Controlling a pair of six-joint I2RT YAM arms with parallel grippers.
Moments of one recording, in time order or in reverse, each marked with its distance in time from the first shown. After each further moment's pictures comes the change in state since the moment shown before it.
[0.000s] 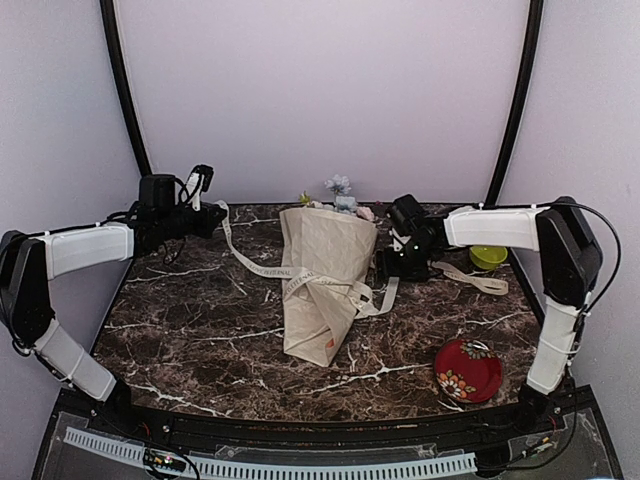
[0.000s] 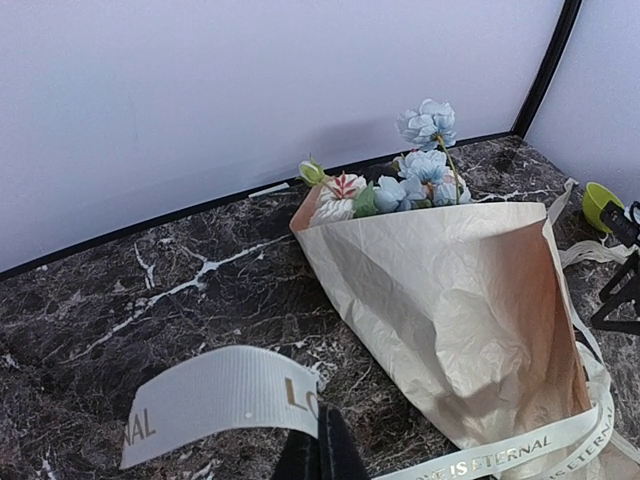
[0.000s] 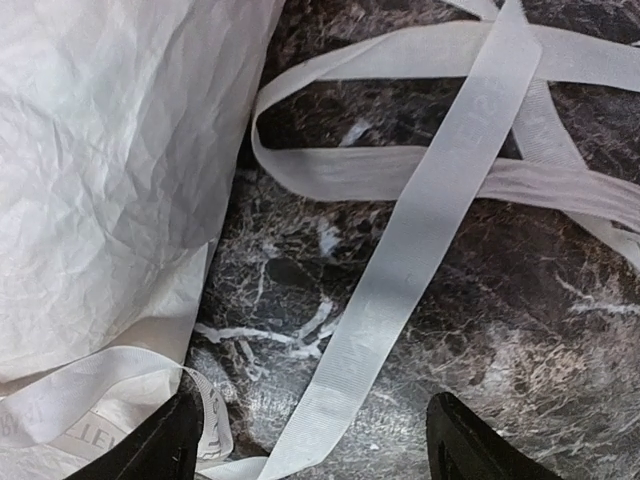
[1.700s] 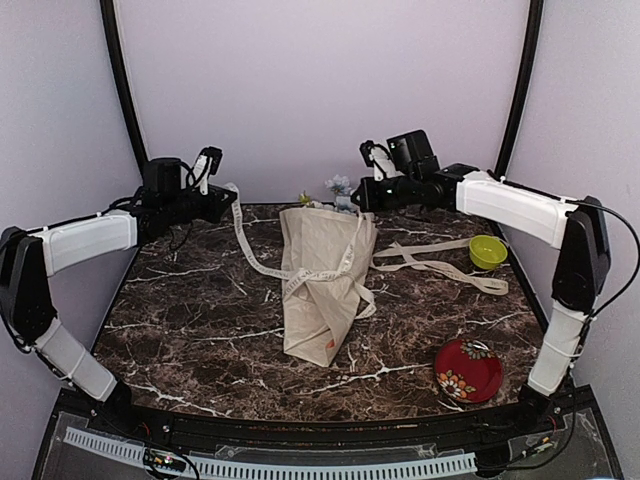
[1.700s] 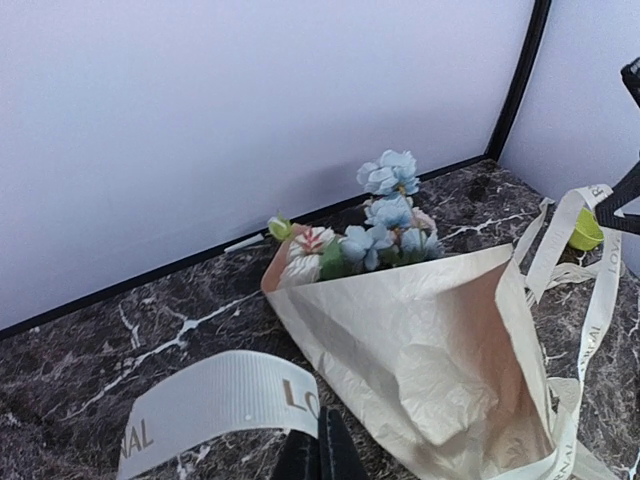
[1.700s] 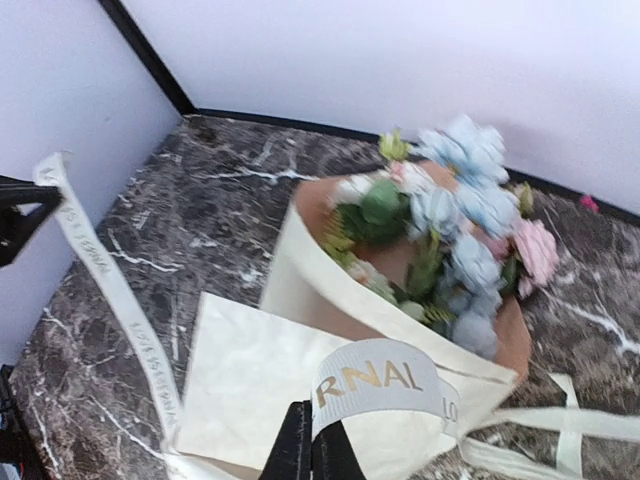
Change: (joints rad) left arm -0.040 0.016 0.110 -0.027 0.003 0.016; right arm 0.044 -0.040 0.288 0.198 -0.116 -0.209
